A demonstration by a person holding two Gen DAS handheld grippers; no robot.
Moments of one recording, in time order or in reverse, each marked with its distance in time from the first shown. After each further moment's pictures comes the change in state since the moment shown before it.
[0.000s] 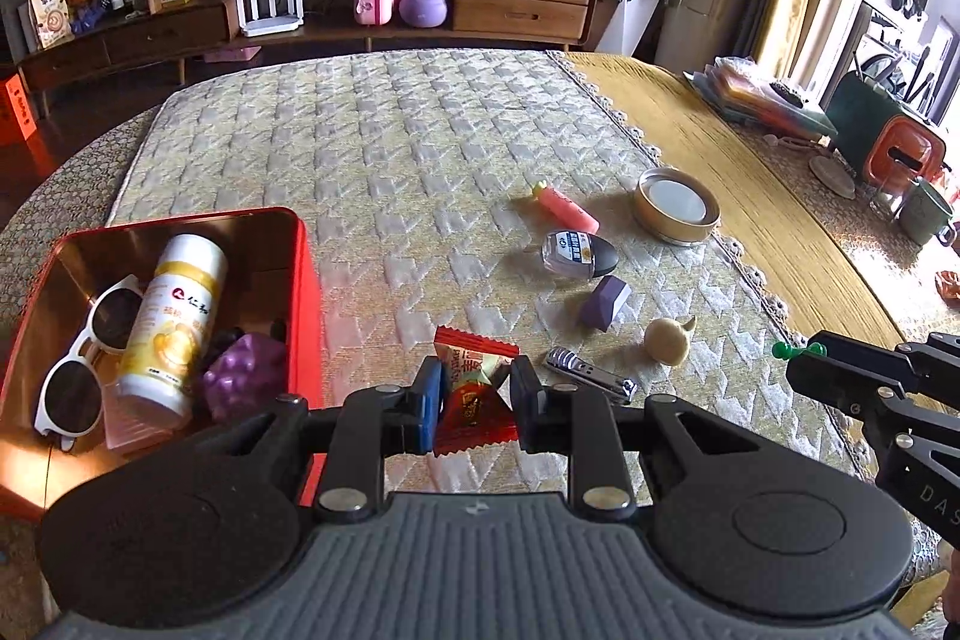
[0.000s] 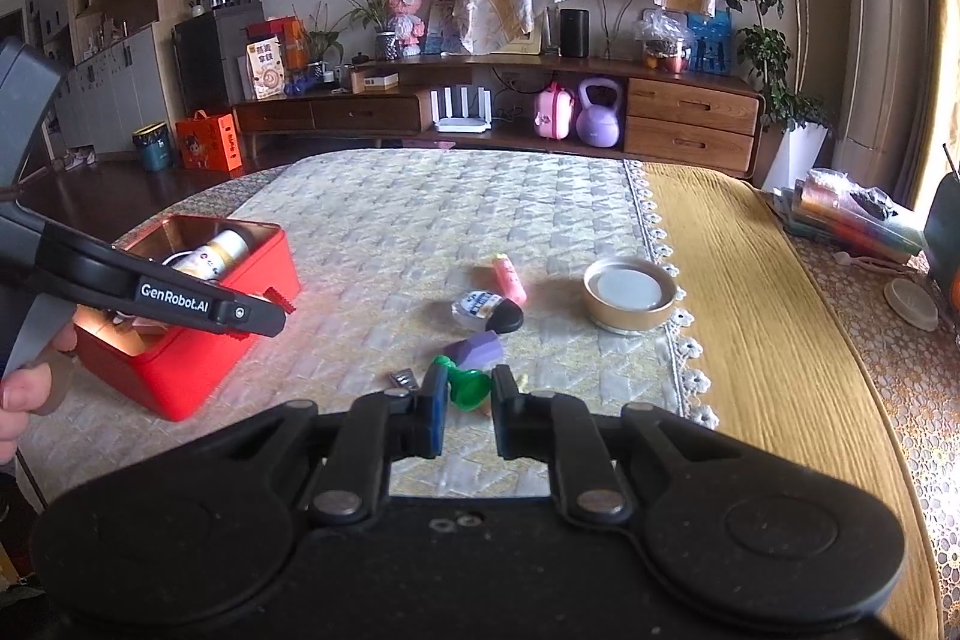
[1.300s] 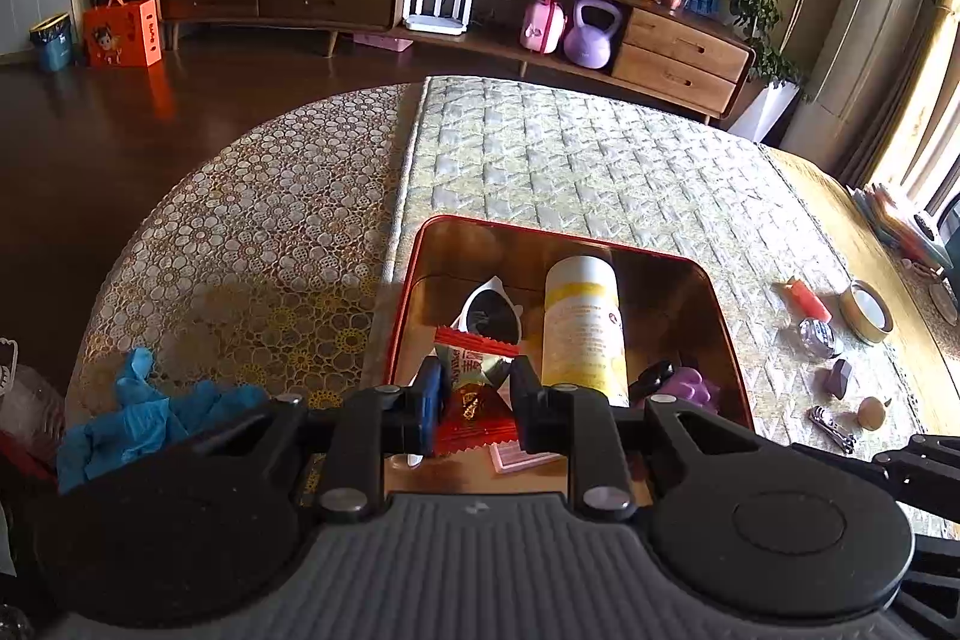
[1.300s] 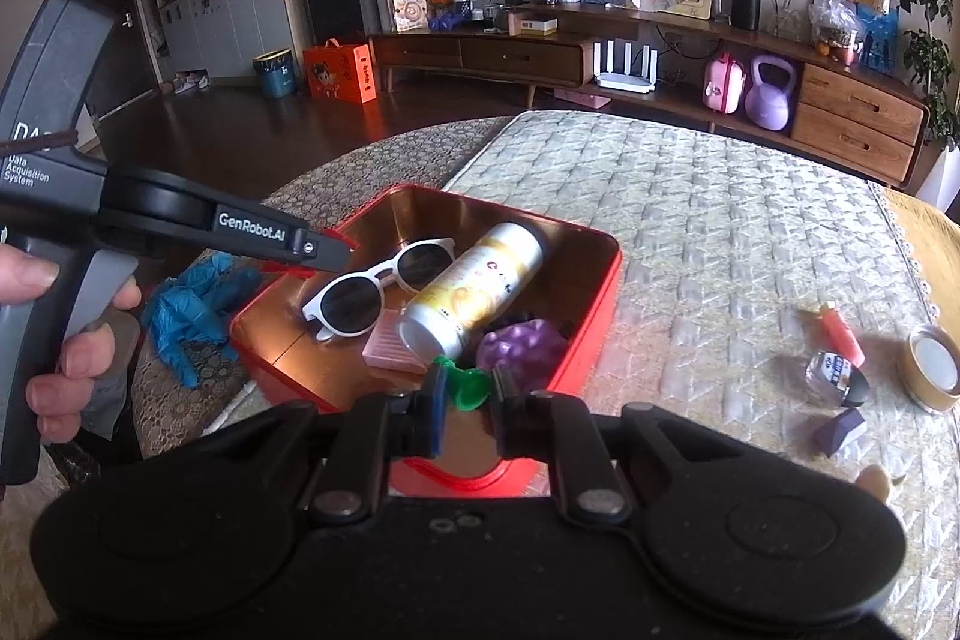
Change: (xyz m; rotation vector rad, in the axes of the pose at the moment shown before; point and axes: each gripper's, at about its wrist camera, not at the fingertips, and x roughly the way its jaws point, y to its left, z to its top) left arm -0.038 0.198 -0.013 -0.233 -0.049 0.128; right arm 0.084 0.182 0.043 -0.117 0.138 0.214
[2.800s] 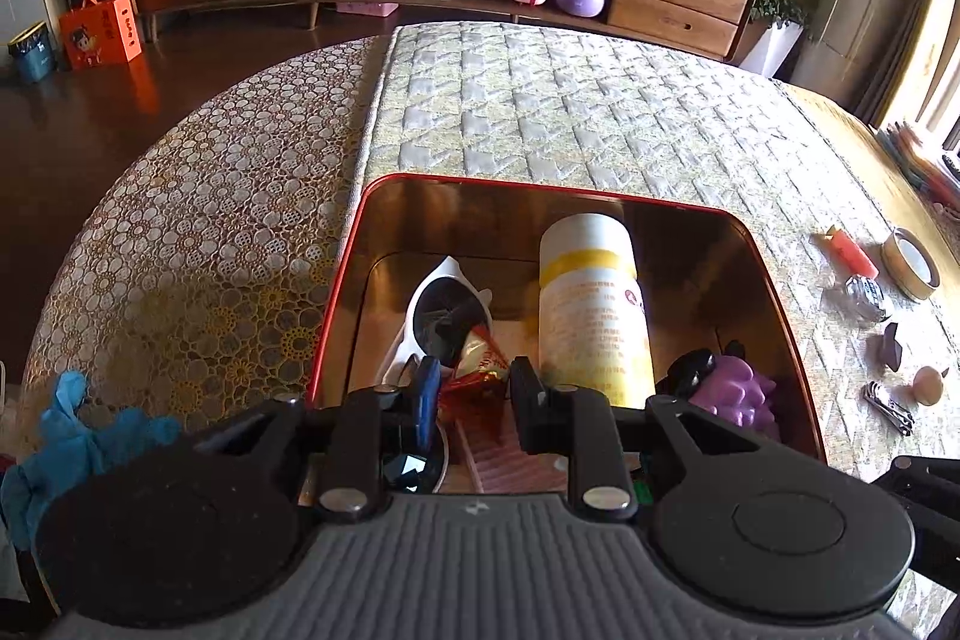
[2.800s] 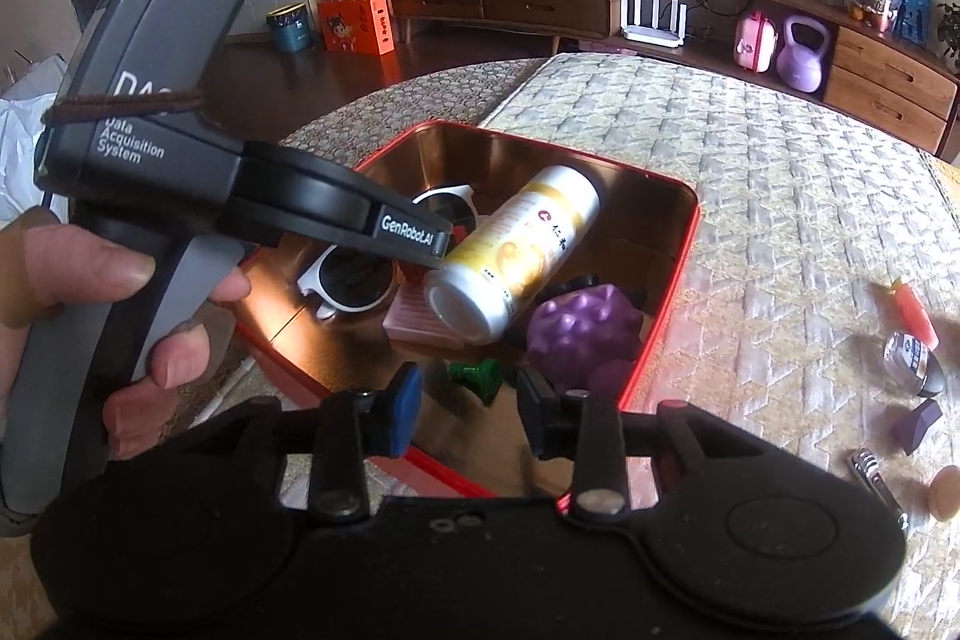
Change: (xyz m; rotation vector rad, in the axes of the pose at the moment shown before) left arm 0.060 -0.018 0.002 0.071 0.079 0.025; right arm 0.042 0.012 0.000 0.001 0.093 0.039
